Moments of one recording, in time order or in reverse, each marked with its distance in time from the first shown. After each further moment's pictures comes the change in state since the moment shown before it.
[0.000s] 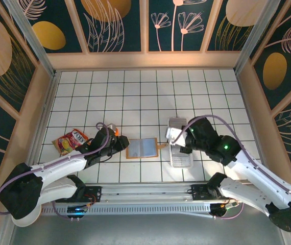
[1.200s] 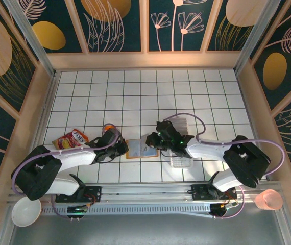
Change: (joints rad) left arm -0.001 0.238 0.016 0.027 0.032 0.023; right arm 0.085 0.592 -0.259 0.694 -0.084 1.365
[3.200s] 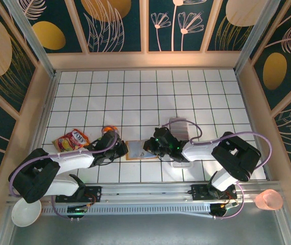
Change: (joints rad) left arm -0.012 -0.036 -0.056 0.056 0.000 -0.004; right arm 0.048 0.091 -0.071 0.182 -0.008 0.127
